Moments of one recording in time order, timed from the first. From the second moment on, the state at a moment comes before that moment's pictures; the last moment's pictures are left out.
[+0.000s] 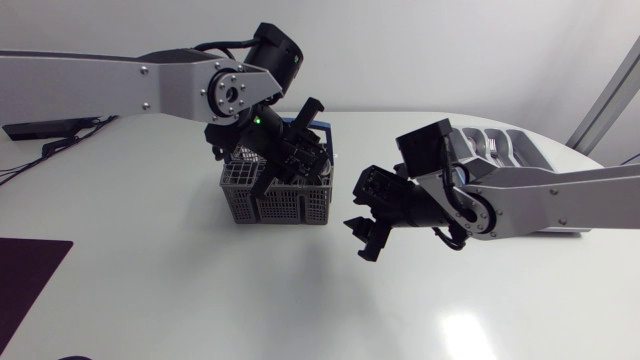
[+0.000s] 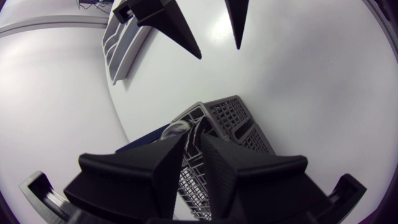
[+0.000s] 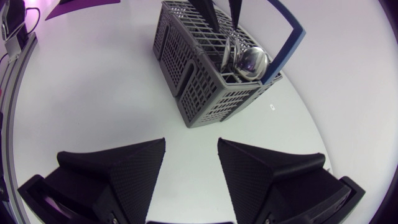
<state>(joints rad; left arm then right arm) -0.59 1.84 1.48 -0.56 0.09 1.70 0.51 1.60 0.81 0.02 -0.17 -0.62</state>
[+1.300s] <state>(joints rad) -0.56 1.95 1.53 -0.56 0.08 1.73 0.52 1.61 0.81 0.02 -0.17 -0.62</state>
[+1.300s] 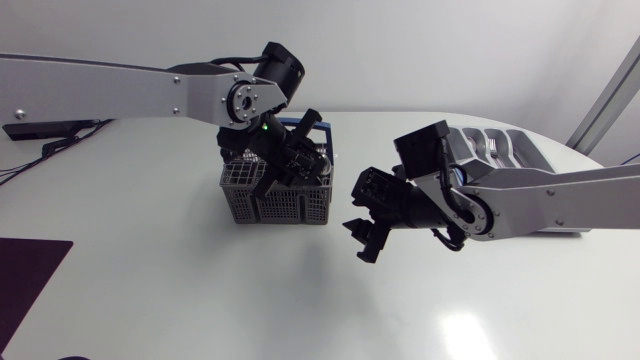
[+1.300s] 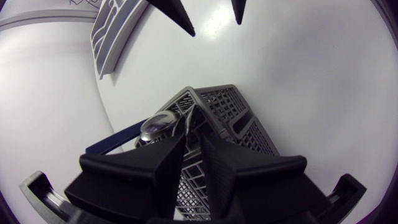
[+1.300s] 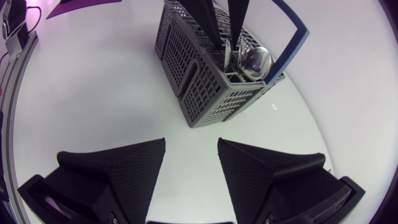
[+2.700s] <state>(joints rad) -0.58 1.97 1.55 -0.55 0.09 1.69 0.52 1.62 0.81 0.02 -0.17 -0.62</state>
